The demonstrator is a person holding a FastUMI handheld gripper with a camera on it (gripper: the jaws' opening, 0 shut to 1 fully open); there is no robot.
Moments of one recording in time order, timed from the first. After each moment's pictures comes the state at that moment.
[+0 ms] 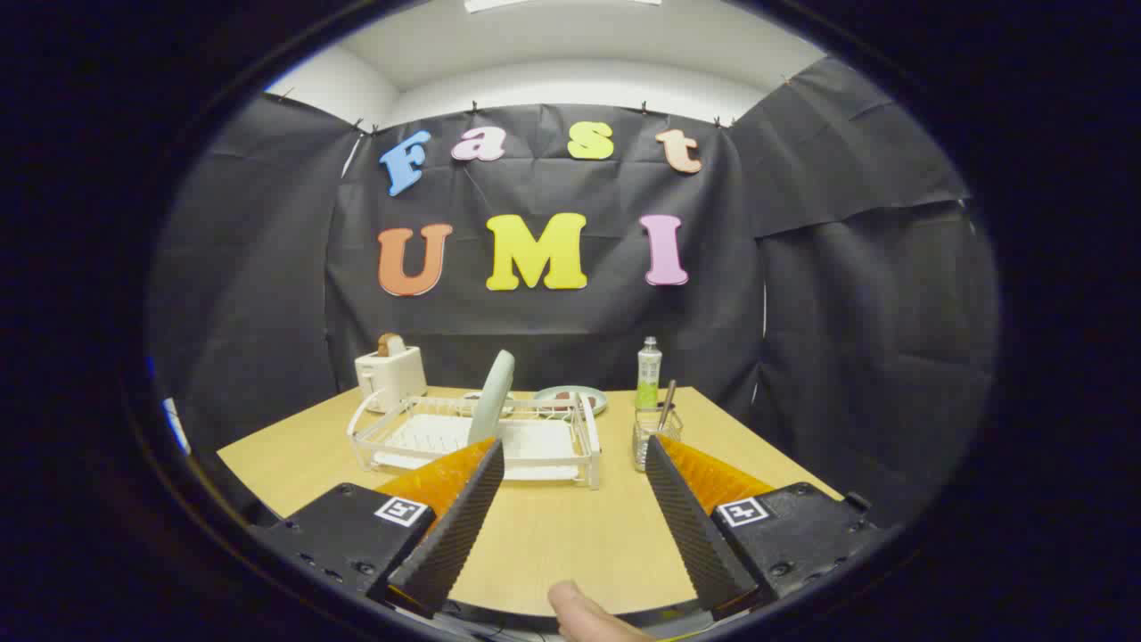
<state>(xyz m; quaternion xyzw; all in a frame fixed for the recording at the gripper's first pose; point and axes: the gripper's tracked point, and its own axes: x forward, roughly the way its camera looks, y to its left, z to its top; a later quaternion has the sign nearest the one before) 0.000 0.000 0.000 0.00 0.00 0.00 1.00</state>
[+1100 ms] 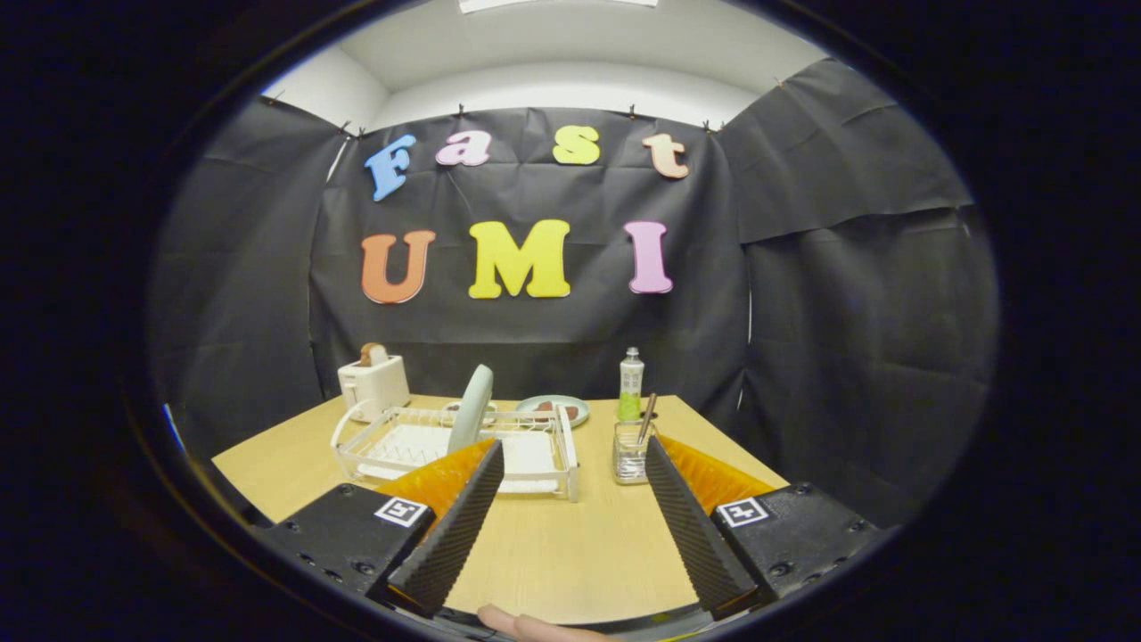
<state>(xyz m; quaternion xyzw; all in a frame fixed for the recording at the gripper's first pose) 0.015 -0.019 0.028 0.01 0.00 -0.02 1.00</state>
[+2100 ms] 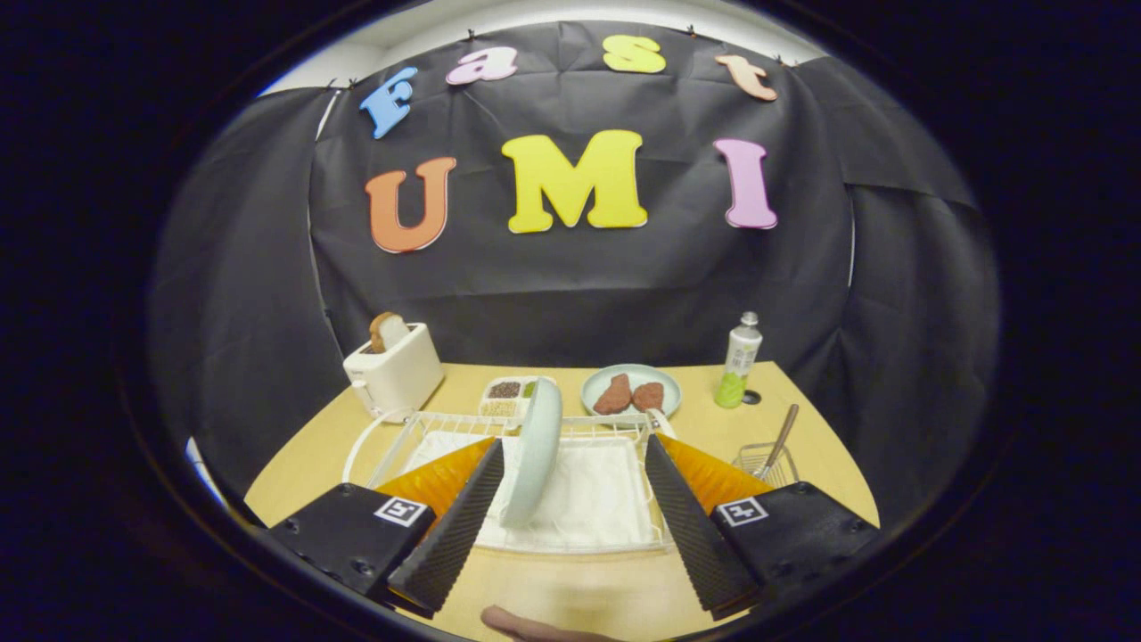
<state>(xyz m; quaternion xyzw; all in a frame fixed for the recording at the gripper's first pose) 0.235 0.106 0.087 0.00 0.20 0.08 0.98</state>
